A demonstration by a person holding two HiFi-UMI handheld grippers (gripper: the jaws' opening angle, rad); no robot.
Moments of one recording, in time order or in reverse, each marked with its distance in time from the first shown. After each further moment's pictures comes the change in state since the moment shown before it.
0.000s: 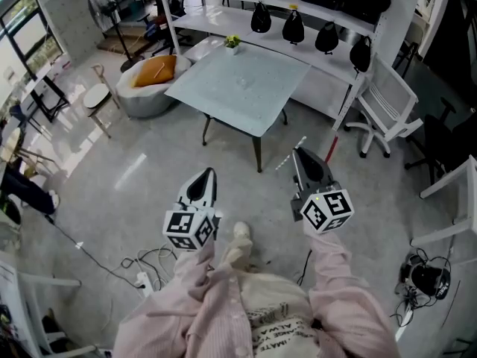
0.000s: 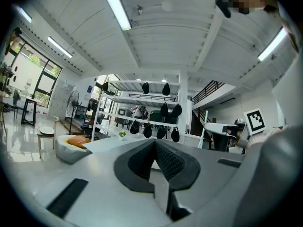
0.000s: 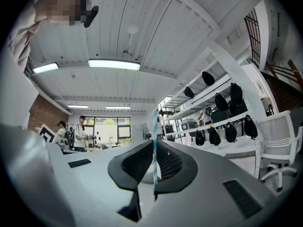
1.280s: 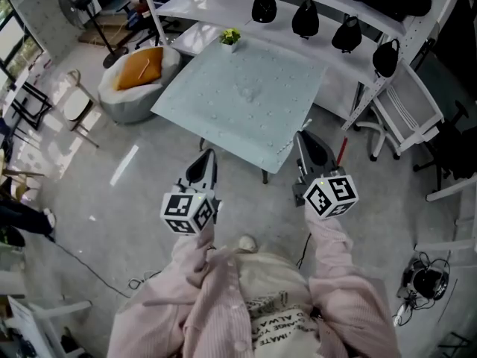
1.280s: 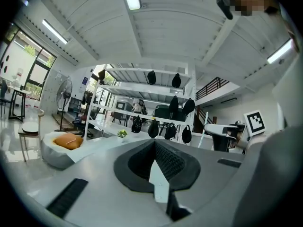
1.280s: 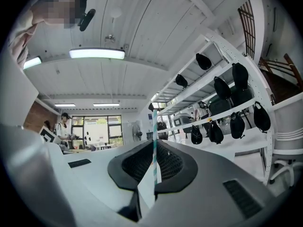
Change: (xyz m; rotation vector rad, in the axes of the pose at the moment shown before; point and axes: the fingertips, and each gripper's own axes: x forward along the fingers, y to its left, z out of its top) left arm 0.262 0.163 0.012 -0.031 0.056 -0.058; right arm 0.265 -0.125 -0.053 0.046 0.030 -0.080
